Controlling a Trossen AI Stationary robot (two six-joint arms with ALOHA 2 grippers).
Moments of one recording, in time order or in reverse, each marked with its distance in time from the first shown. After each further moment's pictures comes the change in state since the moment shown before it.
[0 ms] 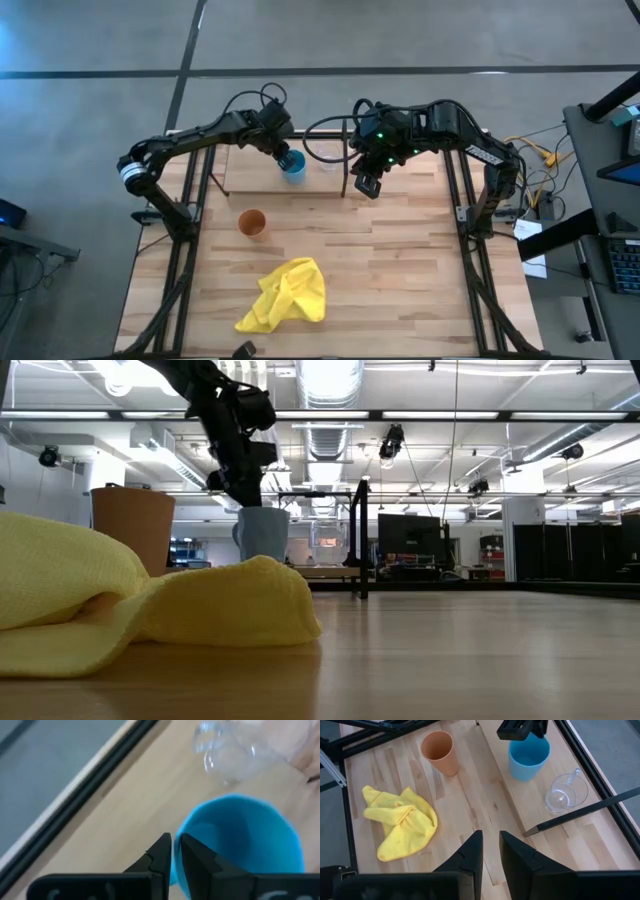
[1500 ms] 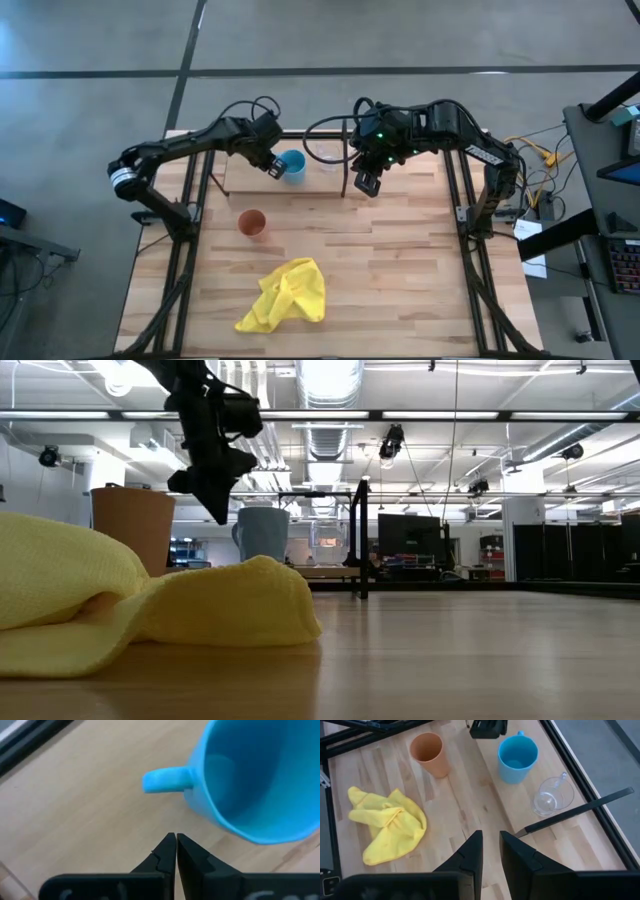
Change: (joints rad) left arm -0.025 -0.078 -0.089 -0.193 -0.002 -0.264; right arm 0.000 0.000 0.000 -0.001 0.052 -0.021
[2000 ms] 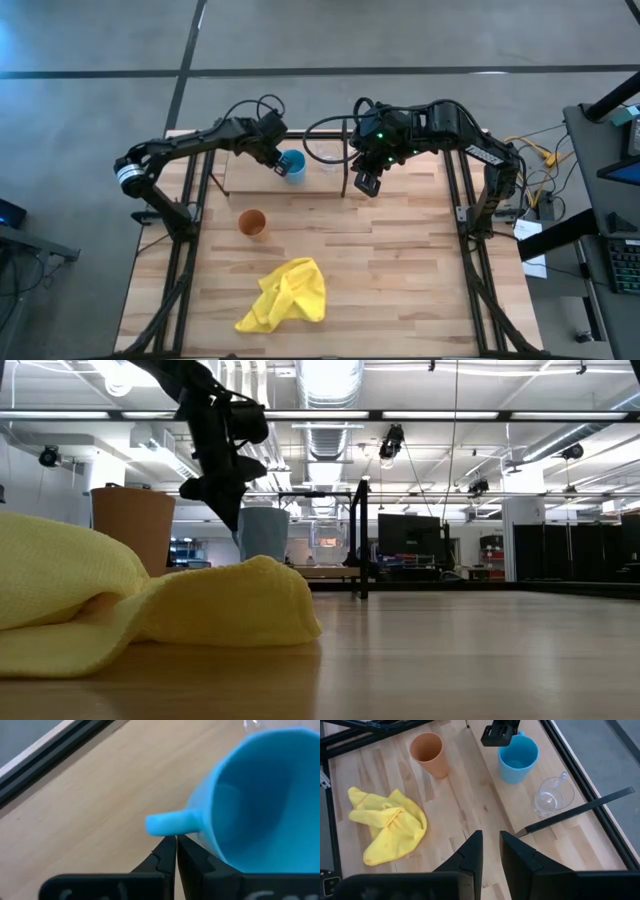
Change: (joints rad) left arm 0.014 0.052 -0.001 0.110 -0.038 0.032; right arm 0.000 0.000 0.000 0.000 0.000 0.003
